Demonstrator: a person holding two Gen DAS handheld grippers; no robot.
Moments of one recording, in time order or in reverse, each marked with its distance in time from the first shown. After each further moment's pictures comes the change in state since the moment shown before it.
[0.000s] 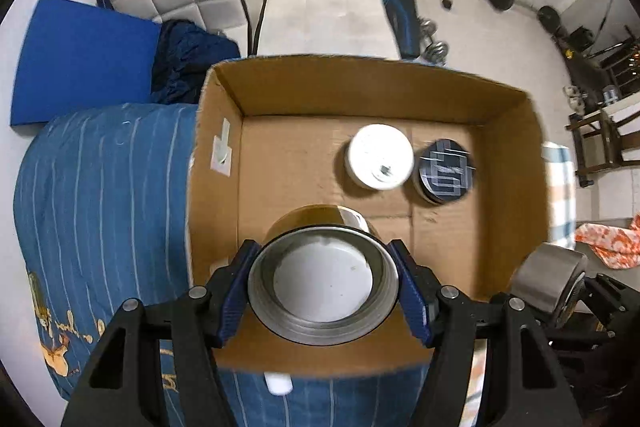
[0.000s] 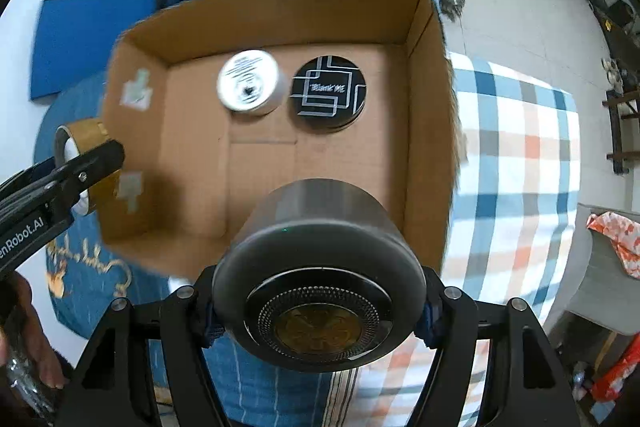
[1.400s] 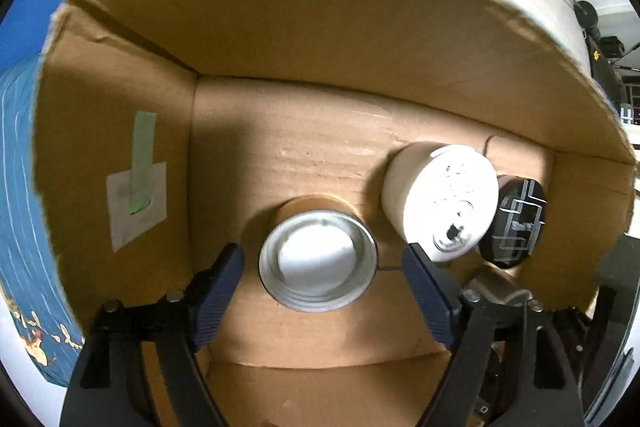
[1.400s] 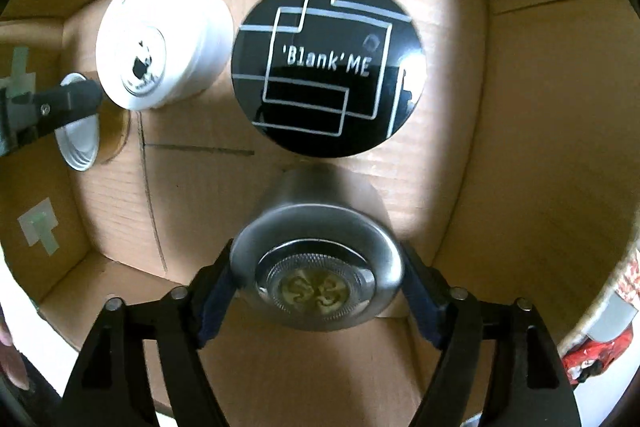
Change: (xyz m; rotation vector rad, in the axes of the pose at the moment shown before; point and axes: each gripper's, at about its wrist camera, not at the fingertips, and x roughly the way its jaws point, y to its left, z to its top) left arm 0.129 0.024 0.058 -0.130 0.317 -0.070; right arm 0.135 0.012 0.072 -0.033 0.314 -0.091
